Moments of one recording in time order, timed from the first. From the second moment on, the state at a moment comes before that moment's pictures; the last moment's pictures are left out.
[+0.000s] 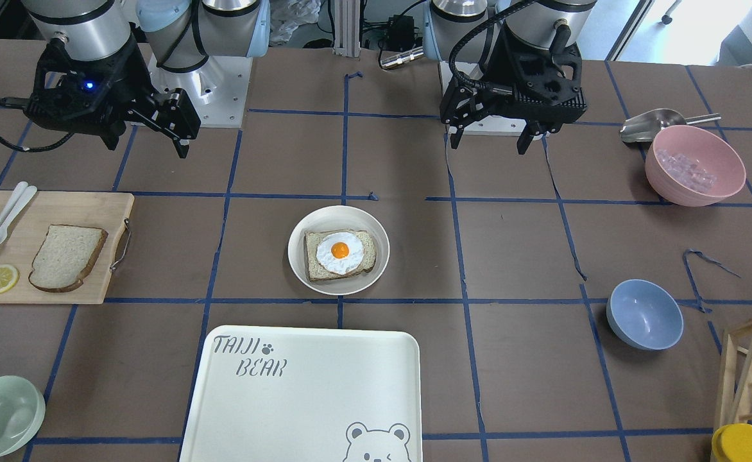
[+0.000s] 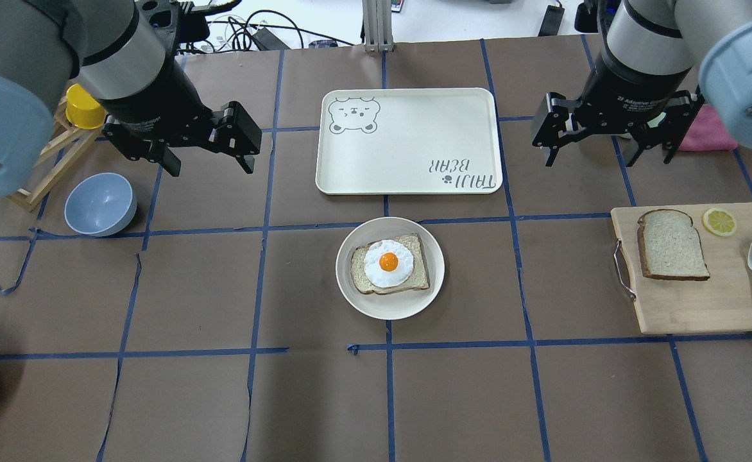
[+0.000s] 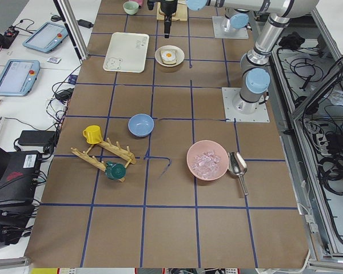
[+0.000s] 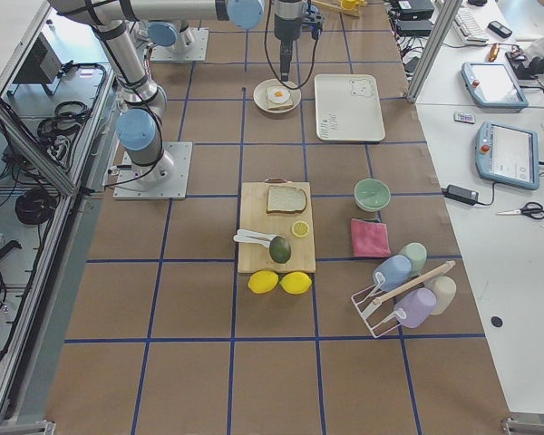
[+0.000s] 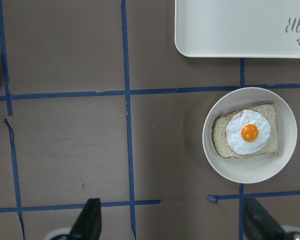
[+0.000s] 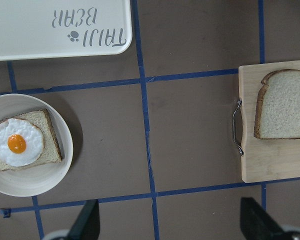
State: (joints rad) left arm -1.64 -1.51 -1.60 -1.56 1.53 -0.04; right arm 1.57 -1.62 1.61 -1.55 -1.62 0.09
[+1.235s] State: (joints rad) left arm -1.64 -1.51 -1.60 -1.56 1.53 -0.03; right arm 1.57 -1.63 1.62 -1.56 -1.65 0.07
